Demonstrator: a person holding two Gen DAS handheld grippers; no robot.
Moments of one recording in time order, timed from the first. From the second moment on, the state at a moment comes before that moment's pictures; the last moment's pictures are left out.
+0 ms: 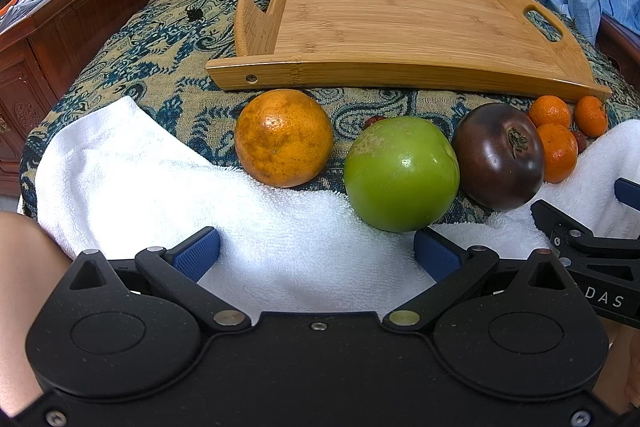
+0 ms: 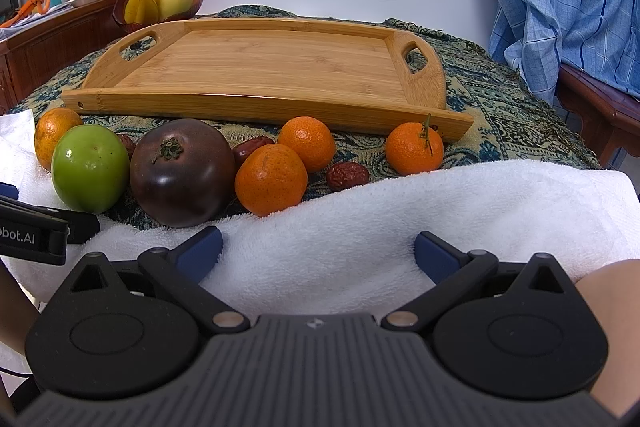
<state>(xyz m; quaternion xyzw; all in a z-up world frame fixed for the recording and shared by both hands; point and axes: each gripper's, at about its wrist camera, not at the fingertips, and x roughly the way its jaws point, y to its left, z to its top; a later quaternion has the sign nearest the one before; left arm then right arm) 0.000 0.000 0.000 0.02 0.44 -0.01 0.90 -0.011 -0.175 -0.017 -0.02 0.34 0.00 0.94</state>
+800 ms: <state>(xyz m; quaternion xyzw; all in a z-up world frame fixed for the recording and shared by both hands) -0.001 0.000 -0.001 0.02 0.43 -0.01 0.90 -0.018 -0.177 -0.019 -0.02 0.33 0.00 0.95</state>
